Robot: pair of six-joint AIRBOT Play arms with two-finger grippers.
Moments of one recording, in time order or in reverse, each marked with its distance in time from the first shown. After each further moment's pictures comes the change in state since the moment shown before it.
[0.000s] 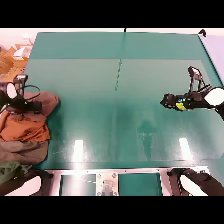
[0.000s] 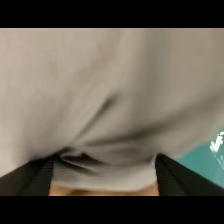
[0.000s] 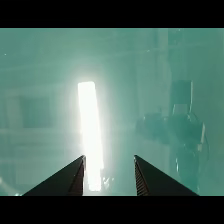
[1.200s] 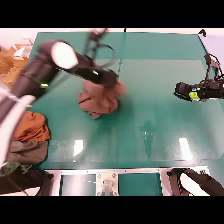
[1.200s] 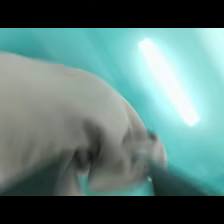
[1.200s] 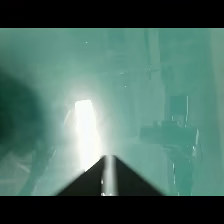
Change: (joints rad) left arm -0.745 -0.222 0.647 -0.552 0.001 0.038; right arm -0.108 -0.022 0.170 0.000 0.111 -0.033
